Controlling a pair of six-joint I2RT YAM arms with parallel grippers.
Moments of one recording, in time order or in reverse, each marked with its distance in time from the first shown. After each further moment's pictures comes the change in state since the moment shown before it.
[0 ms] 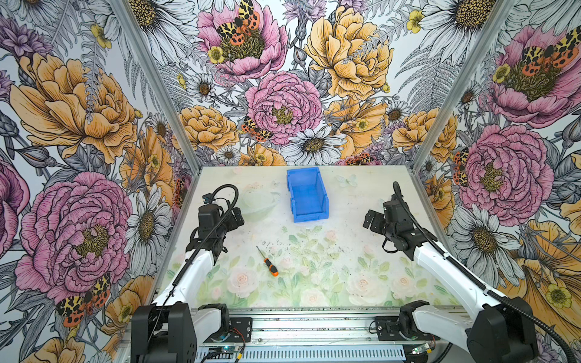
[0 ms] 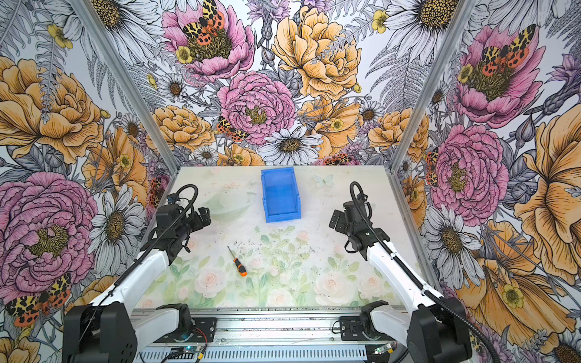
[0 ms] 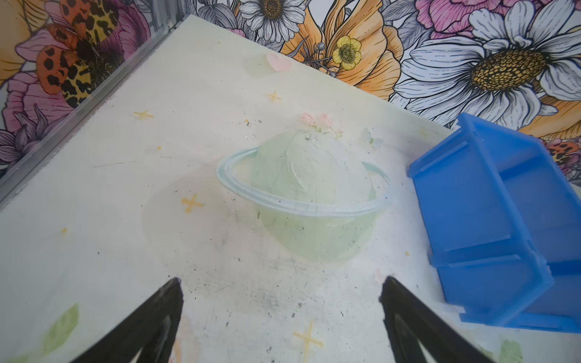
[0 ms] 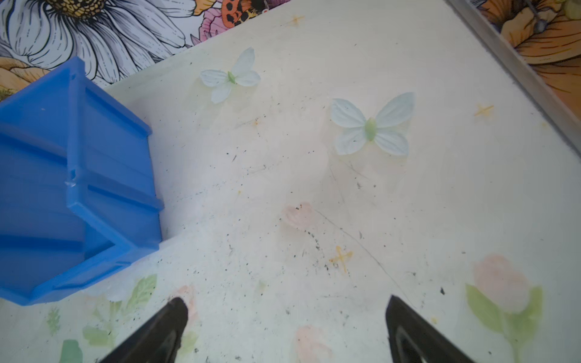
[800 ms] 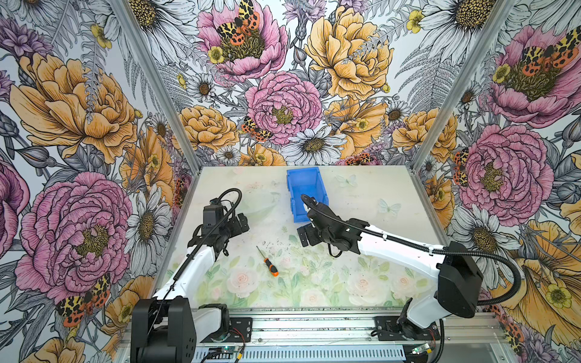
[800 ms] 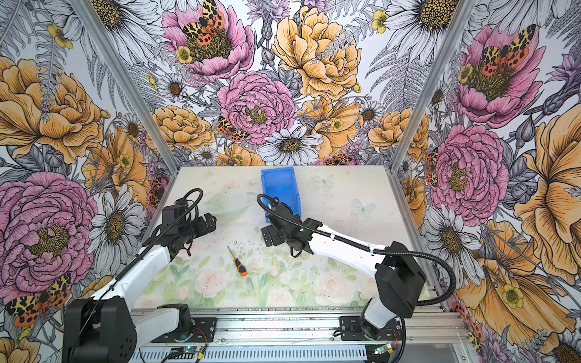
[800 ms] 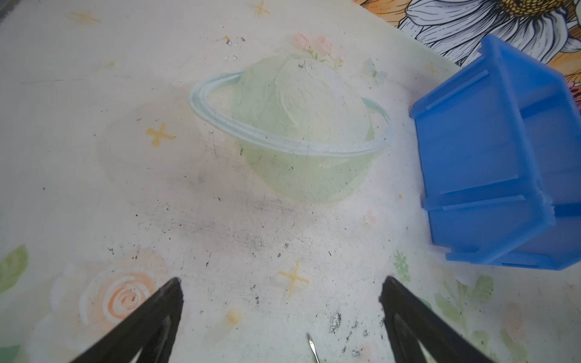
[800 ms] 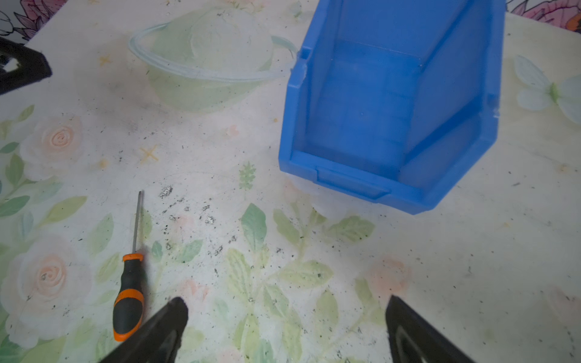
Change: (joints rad) left arm -0.021 0.023 0.027 -0.169 0.055 -0.012; right arm 0.602 0.456 0.416 -0.042 0.016 -0.185
